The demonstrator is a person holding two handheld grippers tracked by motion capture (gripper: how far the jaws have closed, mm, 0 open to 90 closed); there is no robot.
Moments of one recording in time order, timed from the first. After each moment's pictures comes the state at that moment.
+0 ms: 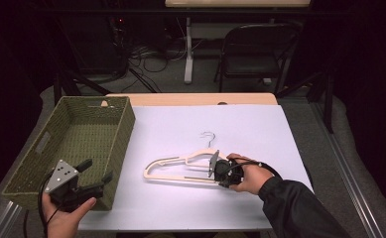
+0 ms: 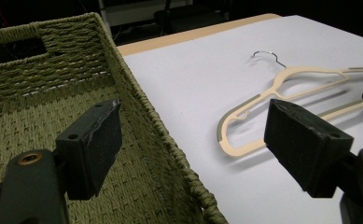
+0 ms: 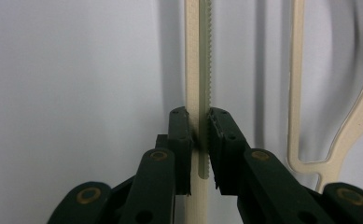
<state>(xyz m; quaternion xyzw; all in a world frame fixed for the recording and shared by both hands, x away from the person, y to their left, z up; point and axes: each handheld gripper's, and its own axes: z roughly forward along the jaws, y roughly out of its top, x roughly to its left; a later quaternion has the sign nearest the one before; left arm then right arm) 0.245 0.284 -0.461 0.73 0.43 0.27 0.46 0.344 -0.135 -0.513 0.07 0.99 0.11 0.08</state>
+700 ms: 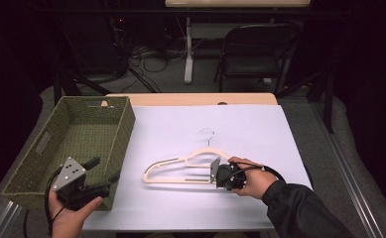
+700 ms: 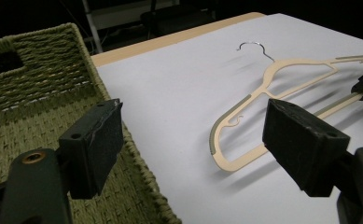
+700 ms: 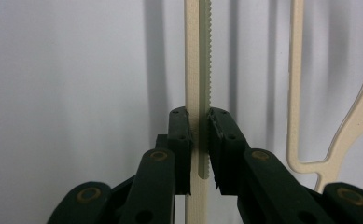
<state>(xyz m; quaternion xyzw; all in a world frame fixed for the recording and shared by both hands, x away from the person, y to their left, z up) 0.247 0.265 -0.452 0.75 0.40 0.26 0.47 0.326 -0.137 -0.504 0.04 0.99 0.11 0.13</state>
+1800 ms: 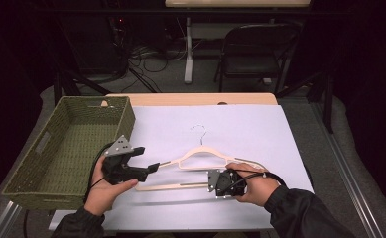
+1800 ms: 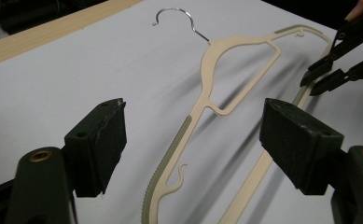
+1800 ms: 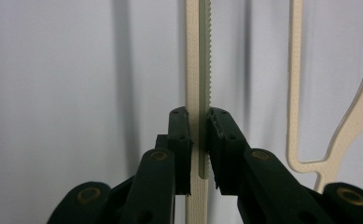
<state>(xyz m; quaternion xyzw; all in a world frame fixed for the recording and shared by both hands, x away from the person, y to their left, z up) 0.318 0.186 -0.449 0.82 0.33 0.13 0.44 0.297 -0.130 -0.487 -0.02 0.97 0.12 0.19</state>
